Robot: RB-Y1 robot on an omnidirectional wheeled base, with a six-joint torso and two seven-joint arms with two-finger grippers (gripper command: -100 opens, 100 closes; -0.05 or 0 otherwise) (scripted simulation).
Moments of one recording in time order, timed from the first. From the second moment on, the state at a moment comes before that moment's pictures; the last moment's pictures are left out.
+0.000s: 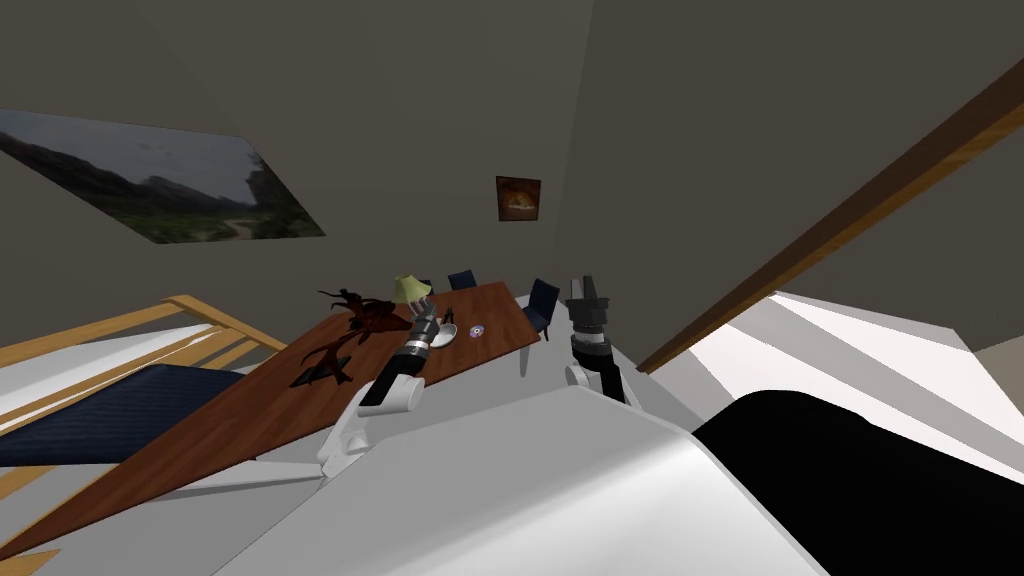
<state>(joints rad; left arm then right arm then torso) 0.20 0.30 -0.05 -2.04 0.09 0.12 0.04 0.51 0.02 0.05 -2.32 0.02 -0.62 -0.06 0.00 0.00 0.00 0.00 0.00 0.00</state>
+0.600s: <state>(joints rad) 0.12 0.33 -0.05 -1.95 0.09 0.28 0.04 0.51 0.02 0.05 -2.32 0.02 -0.62 -0.06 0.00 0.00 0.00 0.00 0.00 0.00</state>
